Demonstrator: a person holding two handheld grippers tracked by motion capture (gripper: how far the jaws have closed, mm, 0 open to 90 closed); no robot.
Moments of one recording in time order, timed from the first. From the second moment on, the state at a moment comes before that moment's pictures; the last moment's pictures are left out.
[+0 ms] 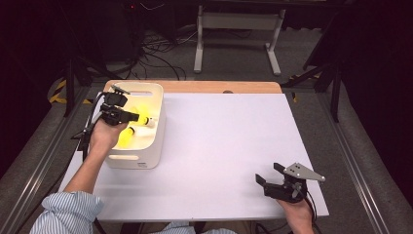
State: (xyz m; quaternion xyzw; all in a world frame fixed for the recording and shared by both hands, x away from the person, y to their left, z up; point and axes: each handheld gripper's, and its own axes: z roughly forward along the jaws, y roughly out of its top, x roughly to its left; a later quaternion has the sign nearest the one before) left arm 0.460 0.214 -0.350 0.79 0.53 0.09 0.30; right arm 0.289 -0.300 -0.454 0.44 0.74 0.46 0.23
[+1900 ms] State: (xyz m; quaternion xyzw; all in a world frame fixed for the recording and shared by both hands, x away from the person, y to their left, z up) left arm 0.429 0.225 -0.326 0.76 0.52 0.17 0.34; right arm 0.290 -0.299 -0.454 0.44 0.74 0.46 0.23
